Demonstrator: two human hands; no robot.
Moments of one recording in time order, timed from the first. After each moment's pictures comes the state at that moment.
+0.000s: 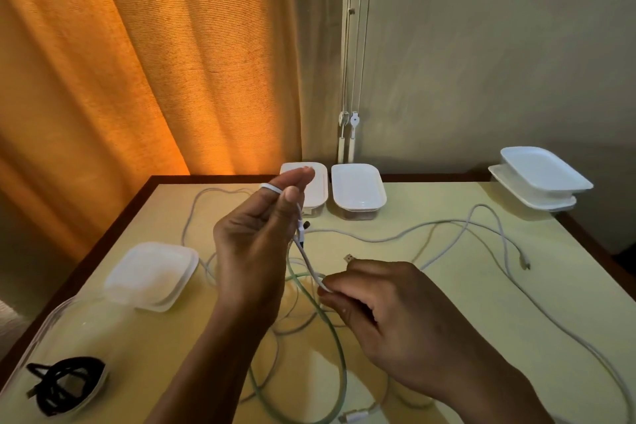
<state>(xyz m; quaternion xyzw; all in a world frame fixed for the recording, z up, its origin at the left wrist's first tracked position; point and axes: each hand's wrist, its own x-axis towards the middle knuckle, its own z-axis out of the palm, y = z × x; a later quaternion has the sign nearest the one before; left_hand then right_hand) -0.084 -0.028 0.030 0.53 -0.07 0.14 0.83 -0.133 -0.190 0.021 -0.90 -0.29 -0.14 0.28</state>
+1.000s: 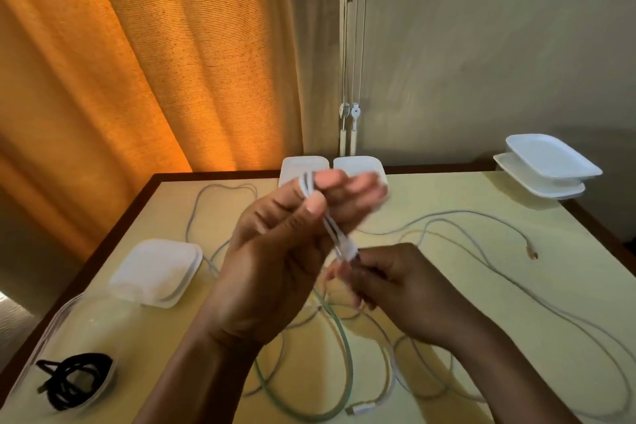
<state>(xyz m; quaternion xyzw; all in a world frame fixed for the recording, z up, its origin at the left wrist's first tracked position) -0.101 -0.027 0.045 0.36 -0.29 -0.13 0.88 -0.110 -0.202 0.008 -0.84 -0.22 0.02 0.50</state>
